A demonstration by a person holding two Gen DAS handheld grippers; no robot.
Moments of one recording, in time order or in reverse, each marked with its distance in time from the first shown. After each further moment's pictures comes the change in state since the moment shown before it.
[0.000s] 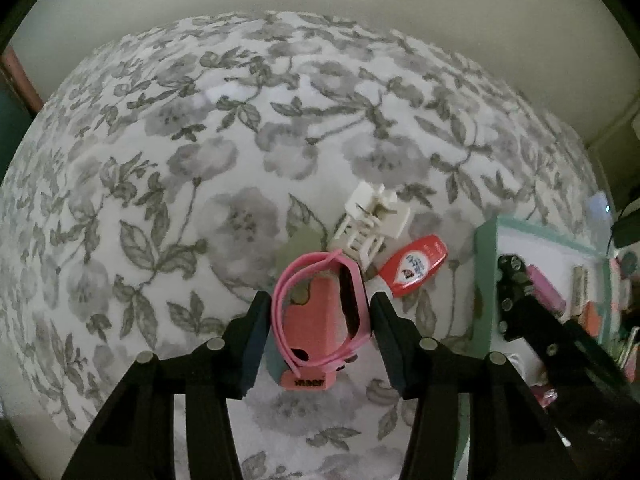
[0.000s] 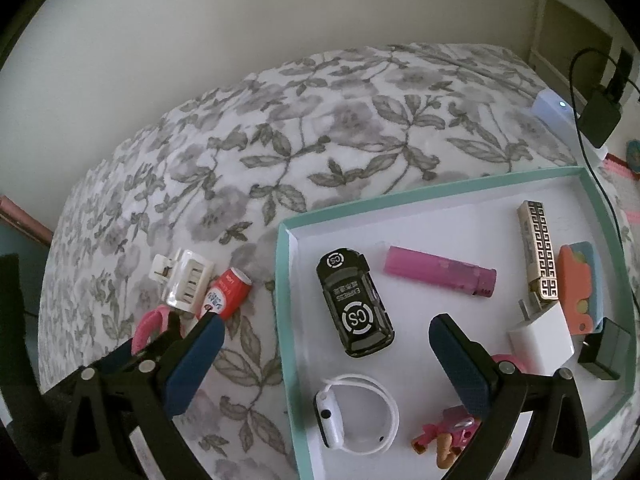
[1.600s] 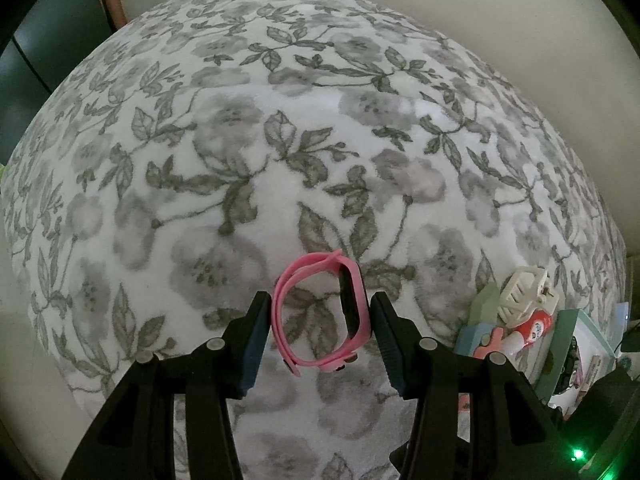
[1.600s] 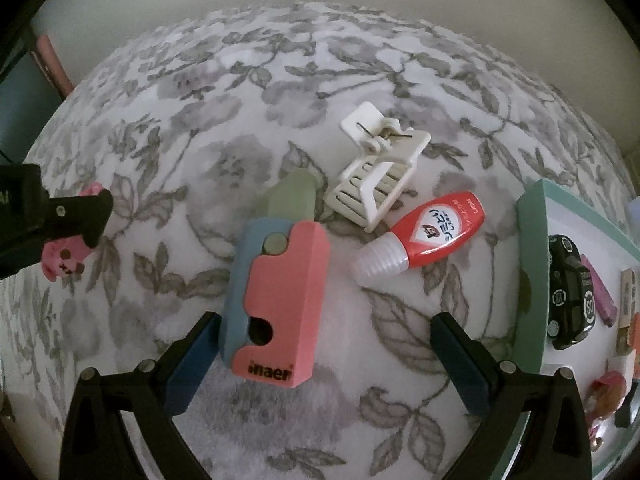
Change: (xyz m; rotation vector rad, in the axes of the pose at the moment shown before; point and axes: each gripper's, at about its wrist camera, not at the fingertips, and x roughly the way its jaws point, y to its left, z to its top) left arm -0.001 0.140 0.002 -0.331 0.021 0.073; right arm 0.072 0.143 -0.076 -0.428 0.070 -0.054
